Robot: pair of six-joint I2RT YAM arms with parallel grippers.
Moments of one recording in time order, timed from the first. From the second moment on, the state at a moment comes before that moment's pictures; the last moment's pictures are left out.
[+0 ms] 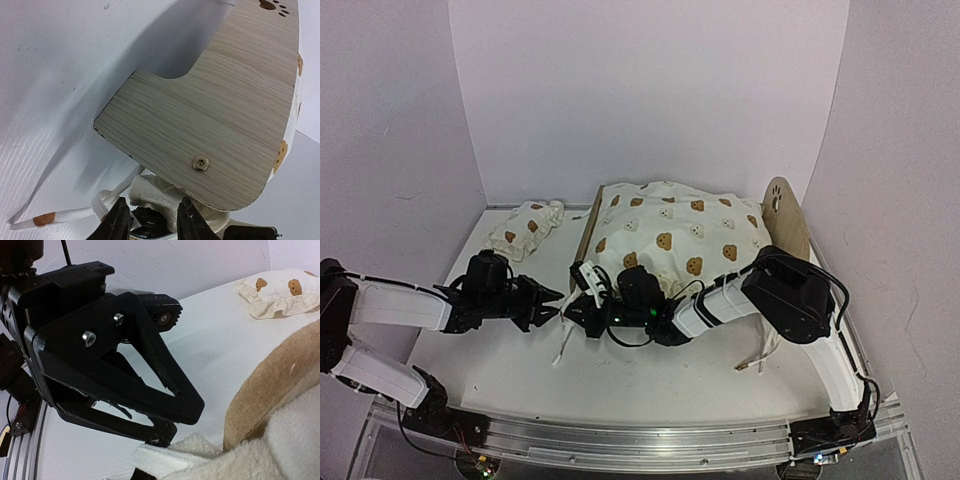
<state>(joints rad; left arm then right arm) -0.56 1.31 0.46 0.28 0.33 -1.62 1.04 2.31 1.33 0.76 -0.35 0.22</state>
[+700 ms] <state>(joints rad) -0.58 1.36 0.48 0.28 0.31 -1.62 1.03 2.31 1.32 0.76 -0.30 0.21</state>
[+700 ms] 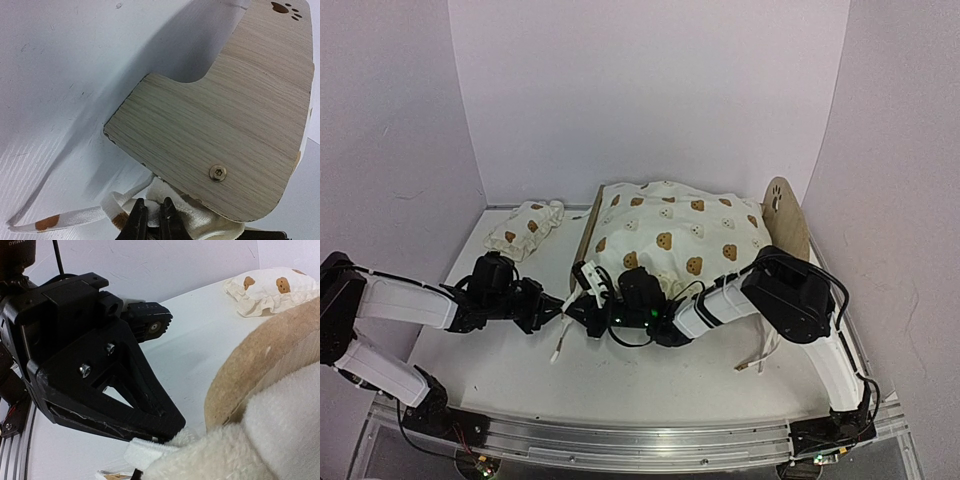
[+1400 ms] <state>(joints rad) -0.59 1.30 0.48 0.28 0.29 -1.62 1.17 2.10 1.21 0.47 -0.04 0.51</state>
